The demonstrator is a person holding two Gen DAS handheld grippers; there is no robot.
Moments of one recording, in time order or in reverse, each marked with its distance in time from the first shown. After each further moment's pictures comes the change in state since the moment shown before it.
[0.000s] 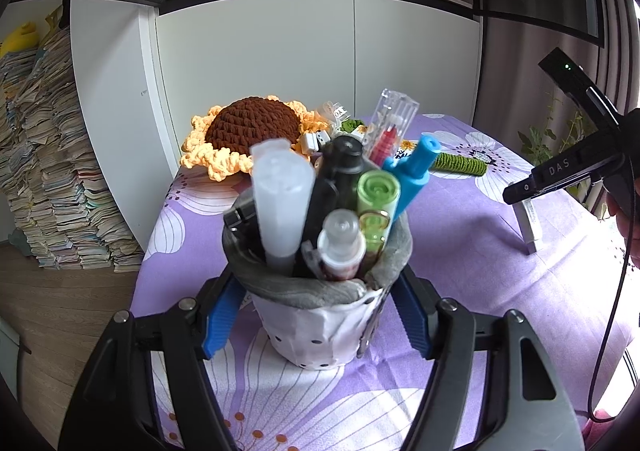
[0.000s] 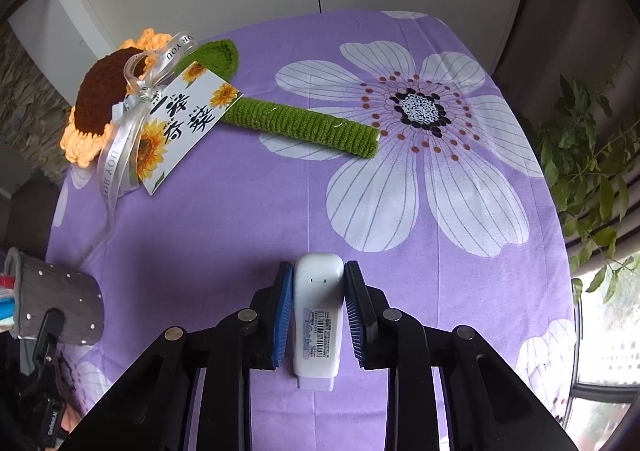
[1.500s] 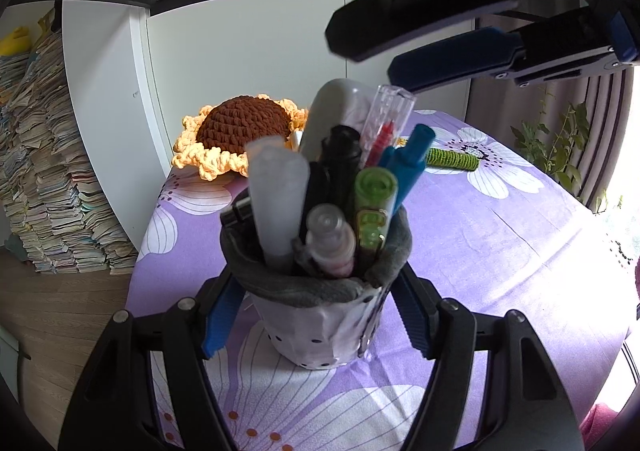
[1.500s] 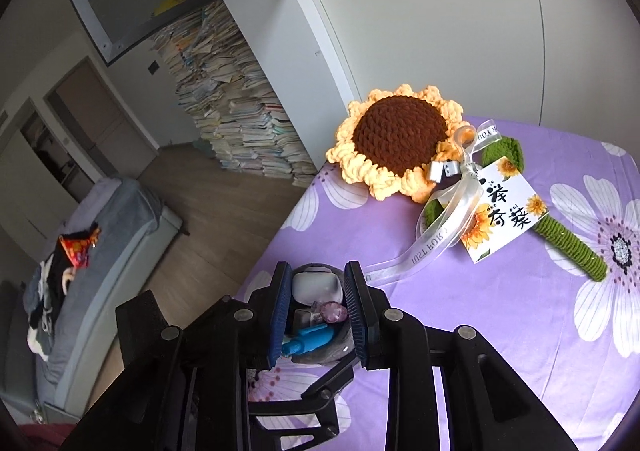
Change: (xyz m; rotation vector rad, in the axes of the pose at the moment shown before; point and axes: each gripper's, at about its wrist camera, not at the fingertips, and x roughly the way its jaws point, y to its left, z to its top) left arm 0.003 -0.005 0.001 0.015 0.009 -0.018; right arm -0.082 0.154 -0.007 -0.346 -0.185 0.537
